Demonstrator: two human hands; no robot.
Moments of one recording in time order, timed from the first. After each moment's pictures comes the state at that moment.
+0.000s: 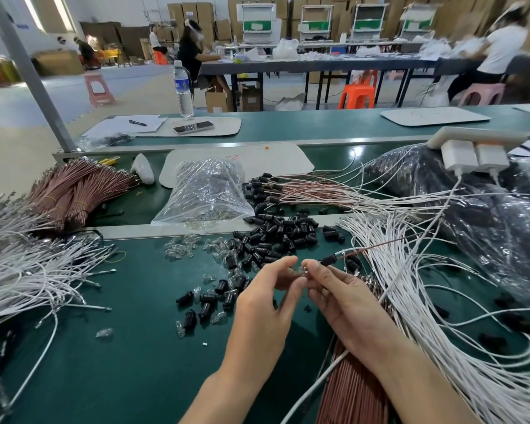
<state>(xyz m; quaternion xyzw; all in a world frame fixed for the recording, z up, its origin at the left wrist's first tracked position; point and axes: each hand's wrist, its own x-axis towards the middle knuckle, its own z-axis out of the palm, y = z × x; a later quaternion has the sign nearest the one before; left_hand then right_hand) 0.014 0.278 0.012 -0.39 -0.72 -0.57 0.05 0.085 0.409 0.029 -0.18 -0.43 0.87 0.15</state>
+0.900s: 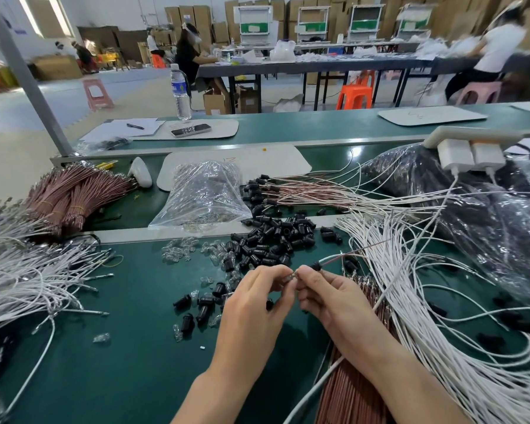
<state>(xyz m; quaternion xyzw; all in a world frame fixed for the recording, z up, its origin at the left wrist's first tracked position) 0.006 0.271 0.010 -0.43 -0.75 -0.49 0.13 0.085 0.396 0.032 -0.19 -0.50 0.83 0.16</state>
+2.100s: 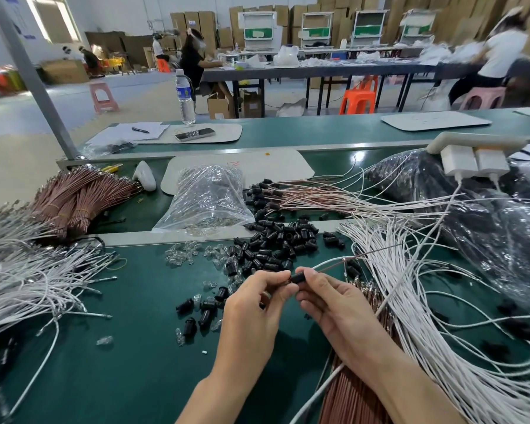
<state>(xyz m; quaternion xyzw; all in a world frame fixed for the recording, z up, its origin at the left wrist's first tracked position) 0.002 0.274 0.004 -0.36 -0.72 -0.59 0.07 0.086 0.397 0.029 -0.17 -0.44 0.87 0.17</state>
